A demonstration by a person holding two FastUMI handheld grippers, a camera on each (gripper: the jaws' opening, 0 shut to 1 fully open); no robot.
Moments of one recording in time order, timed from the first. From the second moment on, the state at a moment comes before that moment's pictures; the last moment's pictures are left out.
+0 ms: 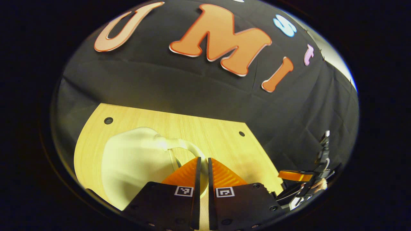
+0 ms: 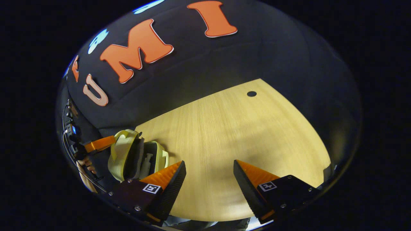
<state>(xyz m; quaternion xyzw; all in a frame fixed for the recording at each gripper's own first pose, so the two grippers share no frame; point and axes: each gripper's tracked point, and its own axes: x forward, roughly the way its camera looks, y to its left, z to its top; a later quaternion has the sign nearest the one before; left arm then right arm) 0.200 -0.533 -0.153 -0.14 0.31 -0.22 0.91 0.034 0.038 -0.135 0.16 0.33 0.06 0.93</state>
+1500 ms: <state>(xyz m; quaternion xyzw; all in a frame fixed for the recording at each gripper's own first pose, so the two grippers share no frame) 0.120 -0.546 0.053 -0.04 -0.04 0.01 1.00 0.062 0.022 0.040 0.01 0.00 0.09 1.00</state>
